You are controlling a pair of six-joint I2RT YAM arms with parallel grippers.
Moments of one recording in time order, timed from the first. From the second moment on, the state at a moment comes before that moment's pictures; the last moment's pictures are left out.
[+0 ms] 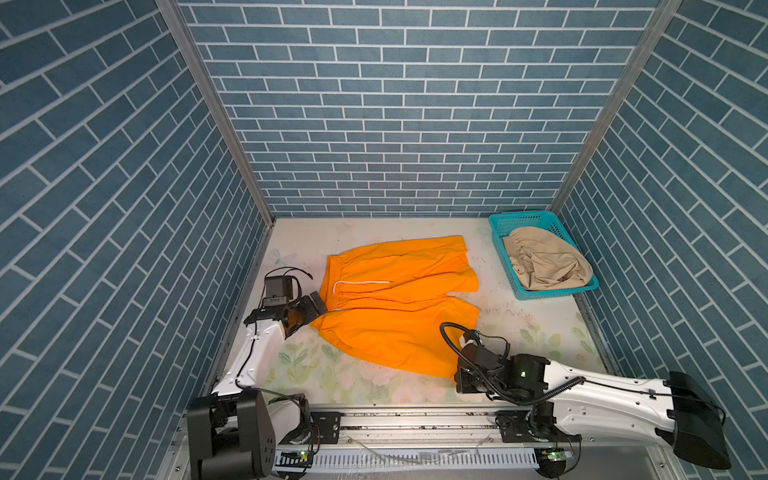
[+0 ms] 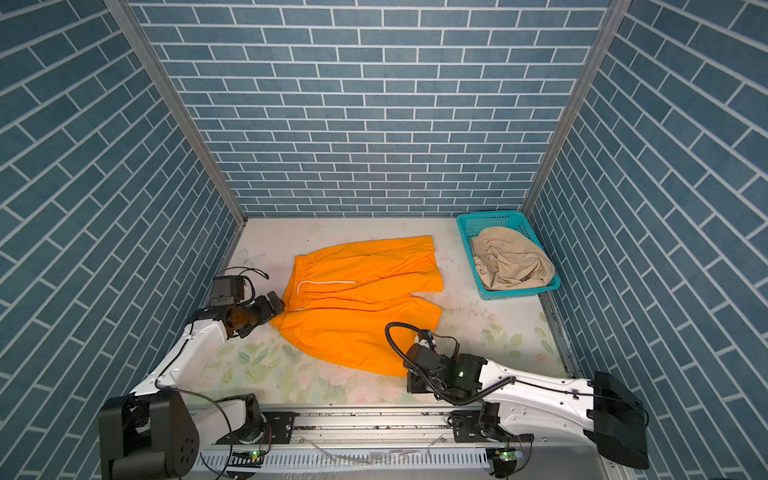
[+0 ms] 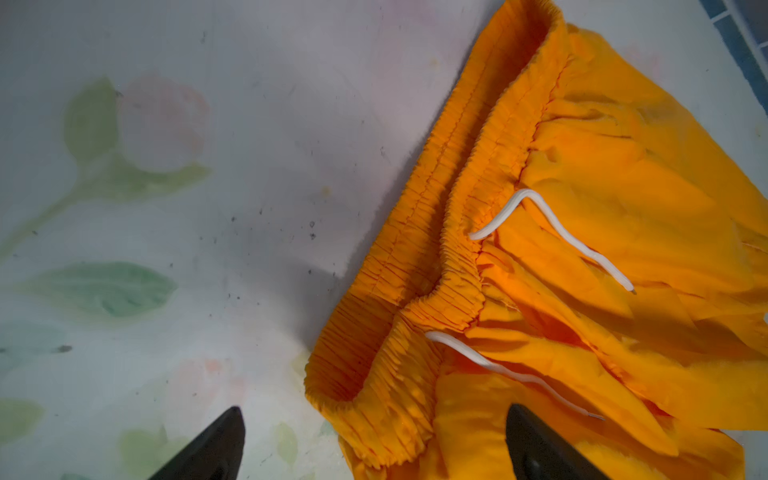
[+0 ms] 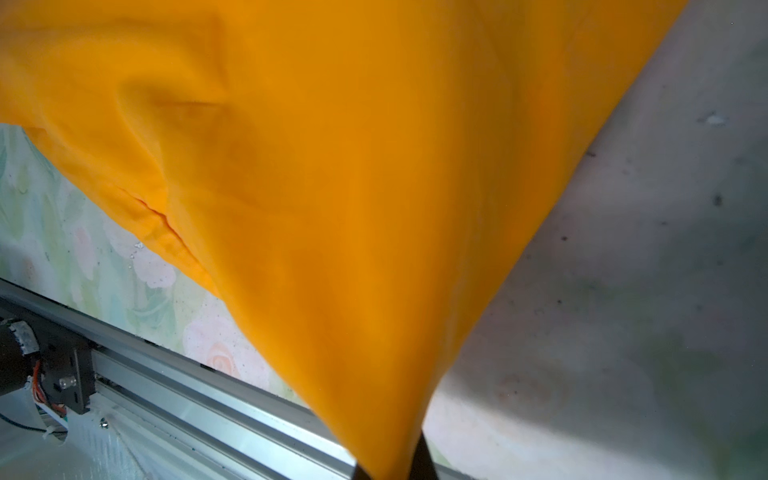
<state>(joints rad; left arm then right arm) 0.13 1.16 0.65 -0.53 0.20 -0.48 1.22 0.93 0.47 -0.60 0.09 1.11</state>
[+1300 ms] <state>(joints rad) 0.13 0.93 0.99 -0.97 0.35 -0.35 1.10 0.79 1.06 -1.26 0.39 0.92</state>
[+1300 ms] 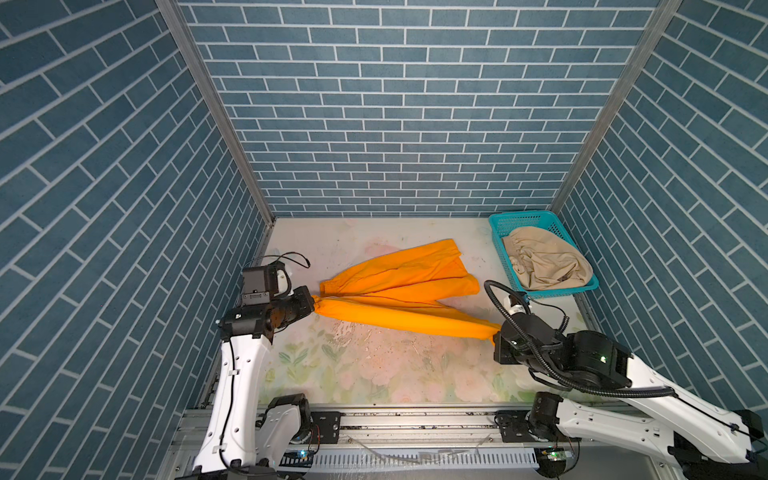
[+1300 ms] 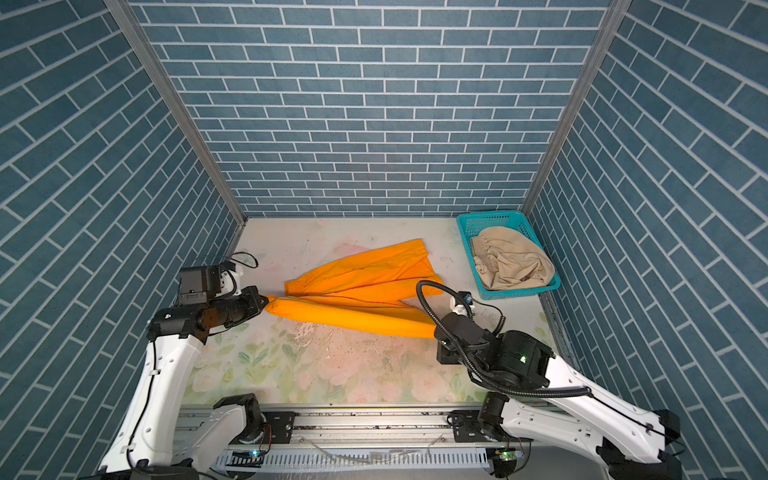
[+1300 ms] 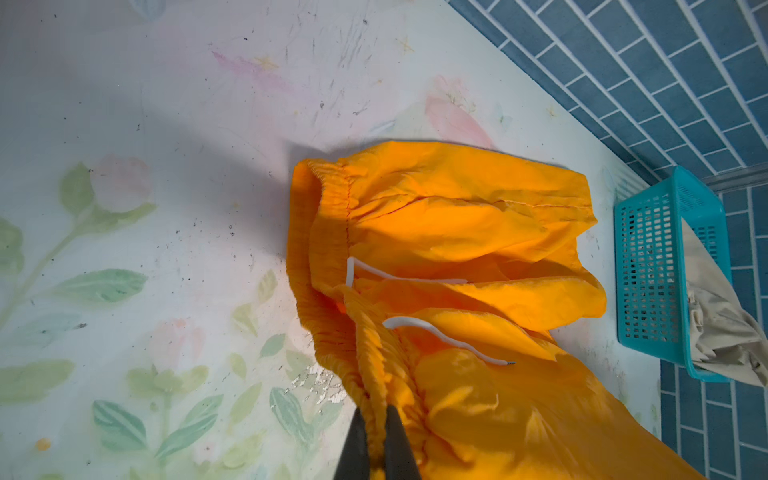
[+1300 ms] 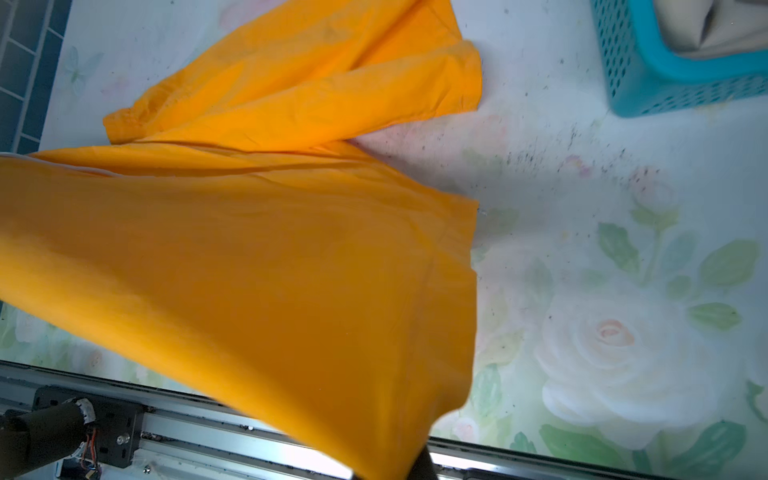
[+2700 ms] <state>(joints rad) 0.12 1.28 1.13 -1.07 0.32 -0.12 0.42 1.52 1.48 -1.08 -0.04 0.05</state>
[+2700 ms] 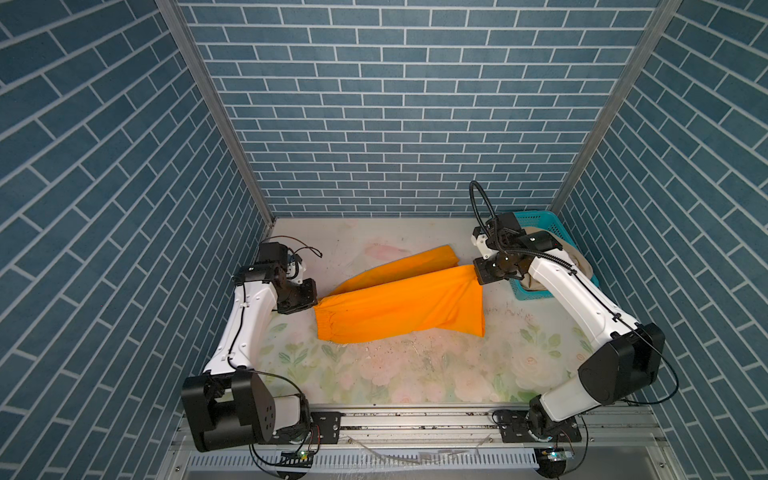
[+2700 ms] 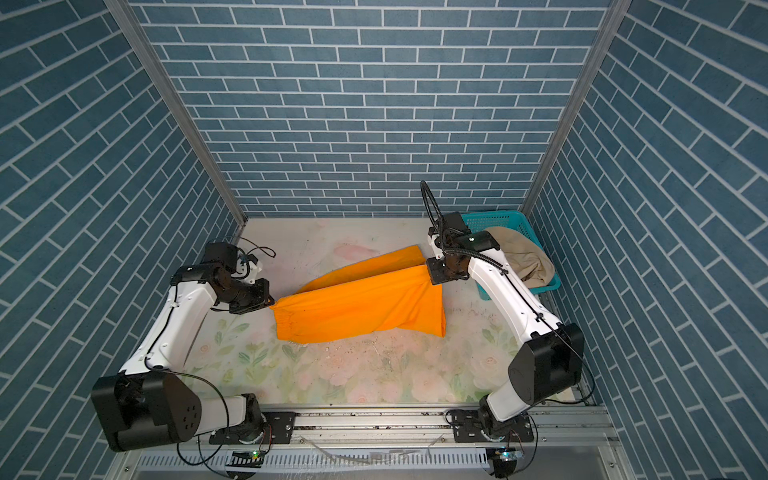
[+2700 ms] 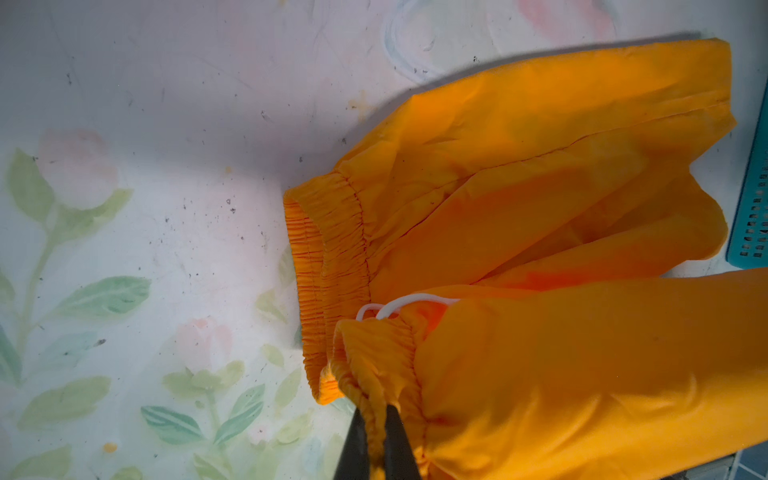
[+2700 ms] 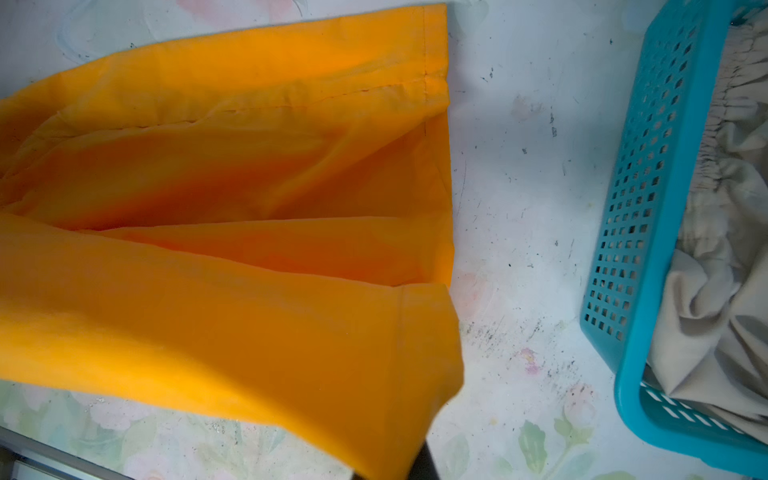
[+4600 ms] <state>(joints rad) 0.10 1.67 1.15 -0.96 0.30 -0.19 0.33 1.96 1.82 -1.05 -0.22 -0.14</state>
